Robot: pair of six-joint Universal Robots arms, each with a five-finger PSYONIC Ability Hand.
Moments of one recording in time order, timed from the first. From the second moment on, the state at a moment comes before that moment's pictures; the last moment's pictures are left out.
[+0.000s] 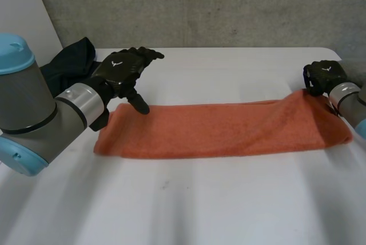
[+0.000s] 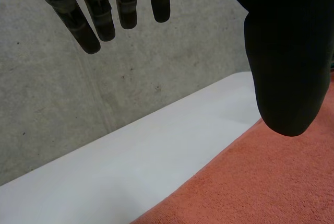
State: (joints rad) left arm 4.34 -1.93 -1.43 3.24 -1.24 3.19; right arm 1.56 -0.48 0.66 -0.03 1.22 2.75; left_hand 0.19 0.20 0.21 0.20 0.05; right_hand 1.12 1.15 1.16 1.17 0.99
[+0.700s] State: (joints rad) left arm 4.20 -1.98 -1.27 3.16 -1.26 3.18; right arm 1.42 -1.07 1.52 0.11 1.33 2.47; left_hand 0.19 0.20 0.21 0.20 0.05; right_hand 0.38 0.37 0.38 0.38 0.22
